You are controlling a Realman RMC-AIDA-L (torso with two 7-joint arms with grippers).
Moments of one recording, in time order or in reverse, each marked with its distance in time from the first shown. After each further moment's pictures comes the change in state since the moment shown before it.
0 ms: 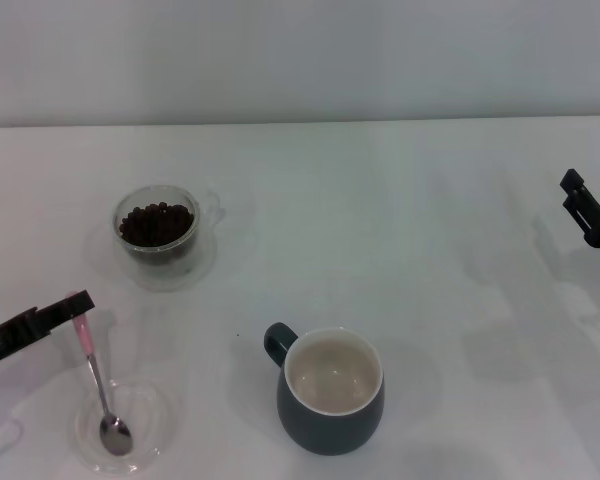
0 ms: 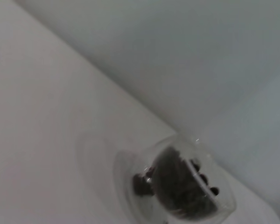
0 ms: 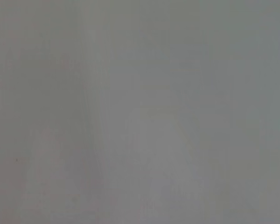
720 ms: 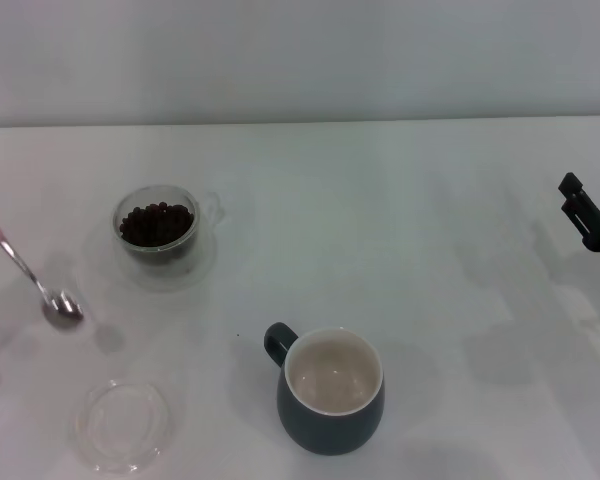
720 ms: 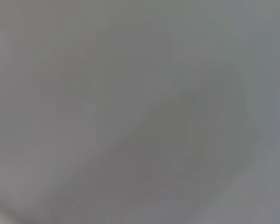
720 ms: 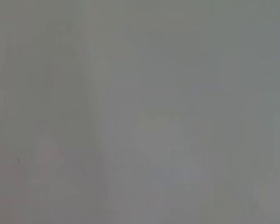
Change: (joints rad) left arm 0.027 -0.013 -0.377 0.007 -0.077 -0.286 0.136; right arm -0.005 0.000 0.000 0.012 0.000 -0.006 0.000
